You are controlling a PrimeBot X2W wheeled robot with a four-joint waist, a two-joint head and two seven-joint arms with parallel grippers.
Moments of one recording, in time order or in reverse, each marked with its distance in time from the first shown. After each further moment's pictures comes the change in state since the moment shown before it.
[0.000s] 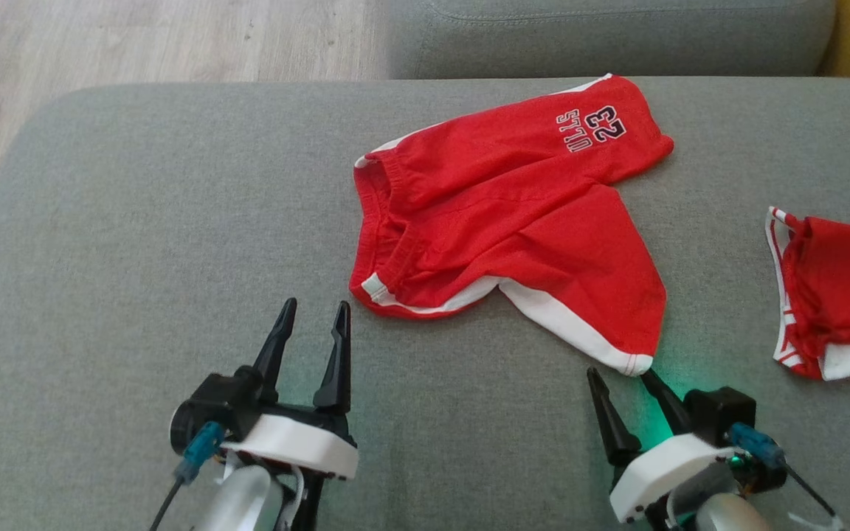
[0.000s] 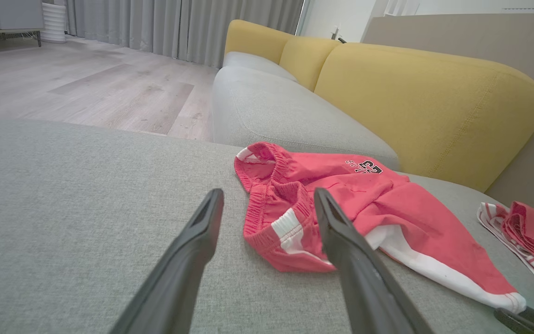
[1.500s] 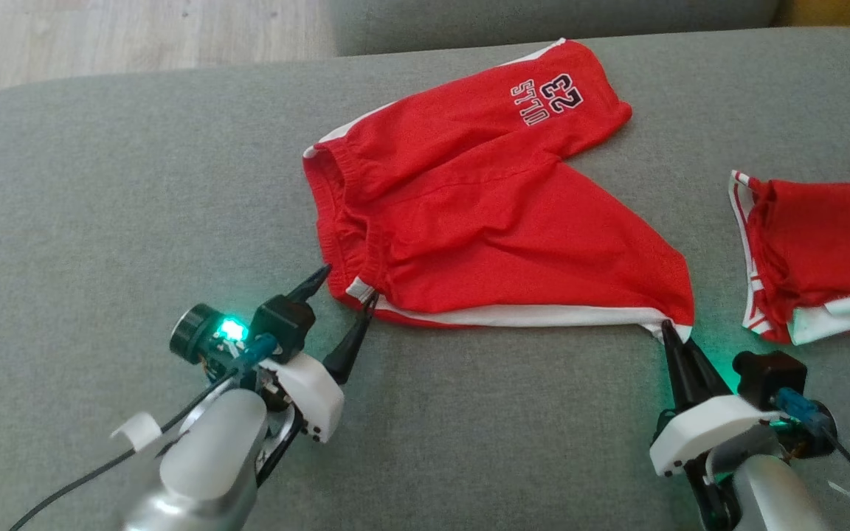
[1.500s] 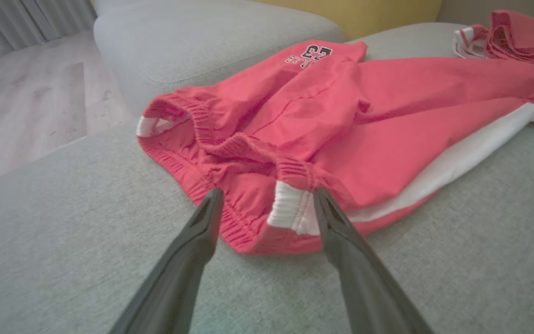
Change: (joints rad) left arm -0.306 0.122 -0.238 0.290 0.152 -0.080 0.120; right arm -0.094 -0.016 -0.141 0.063 -0.076 0.000 -0.040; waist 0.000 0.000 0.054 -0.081
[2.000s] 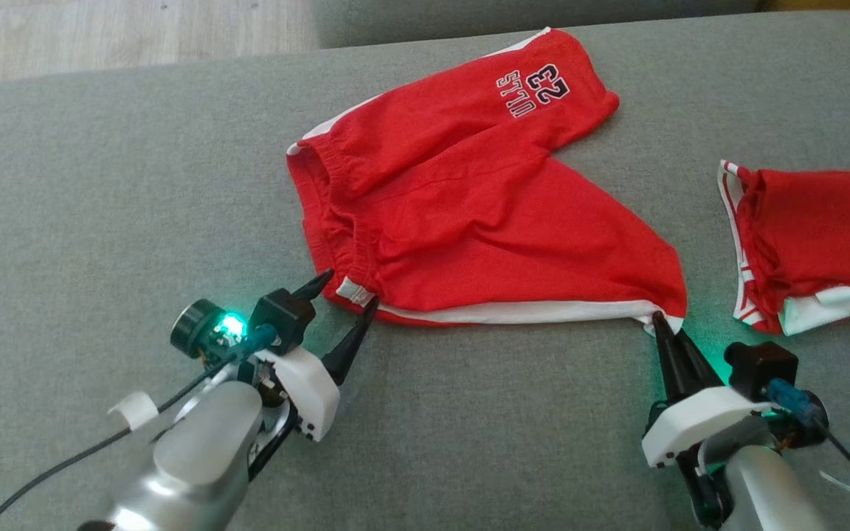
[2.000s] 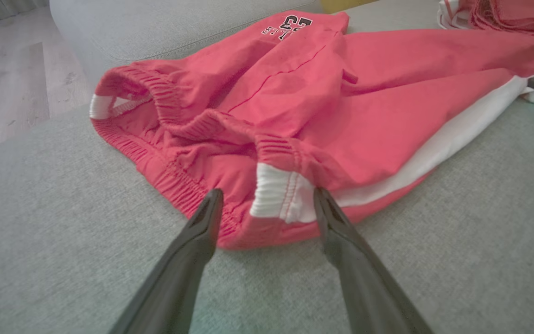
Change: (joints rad) left arm -0.085 0.049 -0.196 0.069 -0.165 -0.007 0.001; right arm -0.027 0.006 0.017 0.016 0.000 0.000 -0.004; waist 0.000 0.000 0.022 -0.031
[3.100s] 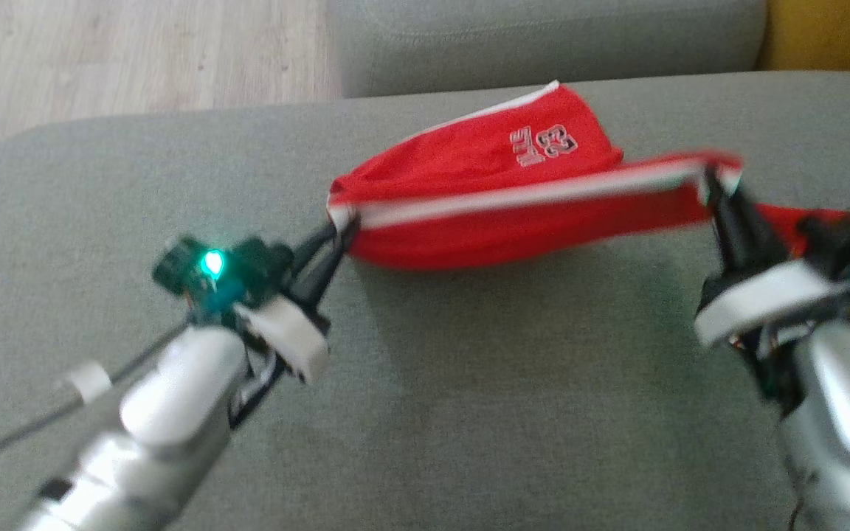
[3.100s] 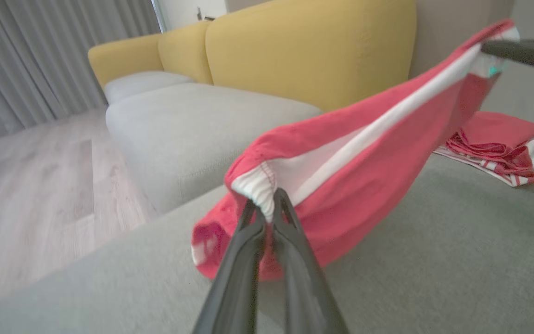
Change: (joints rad) left arm -0.061 0.073 -0.038 -0.158 -0.096 0.023 -0.064; right arm -0.141 -0.151 0.064 -0.207 0.057 0.000 0.061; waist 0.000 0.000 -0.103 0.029
